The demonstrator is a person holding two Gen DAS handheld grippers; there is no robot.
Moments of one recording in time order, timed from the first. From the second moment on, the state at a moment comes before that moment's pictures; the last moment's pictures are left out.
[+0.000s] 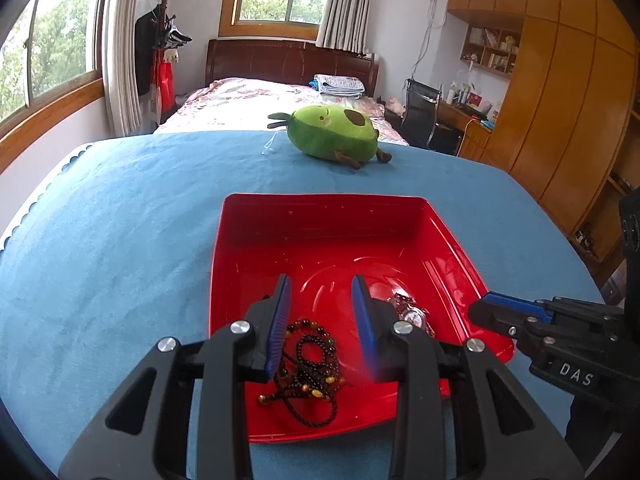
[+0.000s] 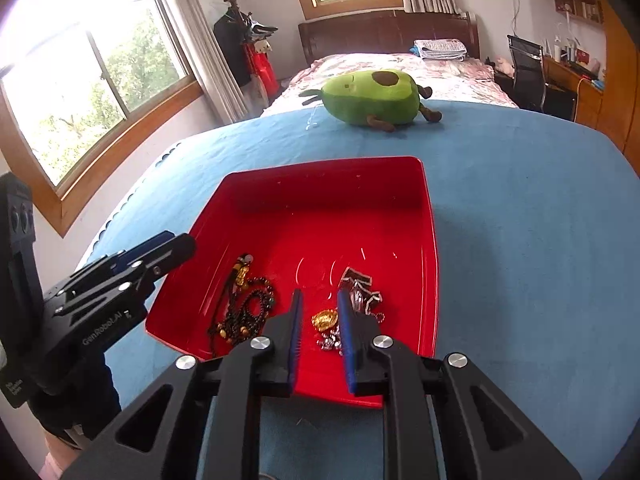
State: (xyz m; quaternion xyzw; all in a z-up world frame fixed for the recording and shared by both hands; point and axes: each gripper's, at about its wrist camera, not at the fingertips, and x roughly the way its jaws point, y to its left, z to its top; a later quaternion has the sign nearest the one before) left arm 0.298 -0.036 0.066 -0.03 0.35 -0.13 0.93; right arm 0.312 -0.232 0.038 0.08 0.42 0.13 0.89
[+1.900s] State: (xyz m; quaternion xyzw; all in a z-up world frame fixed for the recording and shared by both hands) left arm 0.094 -0.035 -0.023 0.02 0.48 -0.15 0.87; right arm 0.146 -0.266 -0.051 0.12 0.48 0.16 0.86
